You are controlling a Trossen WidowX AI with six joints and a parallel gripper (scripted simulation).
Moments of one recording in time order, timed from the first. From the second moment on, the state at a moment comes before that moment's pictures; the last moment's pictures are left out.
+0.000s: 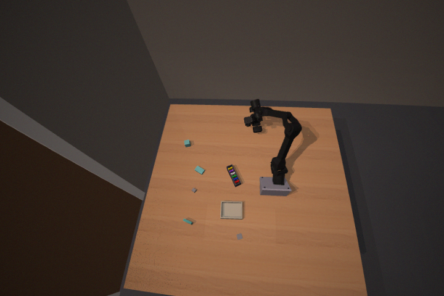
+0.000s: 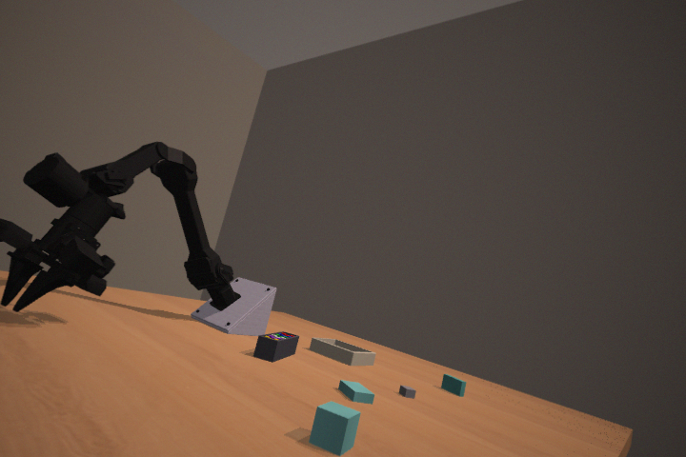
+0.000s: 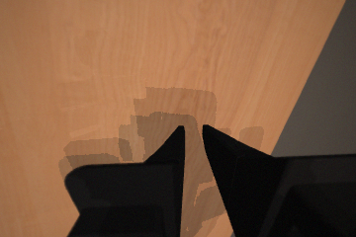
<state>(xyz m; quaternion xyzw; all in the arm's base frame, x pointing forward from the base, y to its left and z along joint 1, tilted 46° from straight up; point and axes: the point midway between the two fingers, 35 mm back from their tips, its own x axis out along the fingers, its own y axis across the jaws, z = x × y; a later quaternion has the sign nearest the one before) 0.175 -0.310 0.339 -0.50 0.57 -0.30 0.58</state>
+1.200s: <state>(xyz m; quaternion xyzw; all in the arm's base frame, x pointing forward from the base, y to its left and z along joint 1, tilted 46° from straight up) 0.273 0.047 0.057 -0.45 0.66 -0.07 0.60</state>
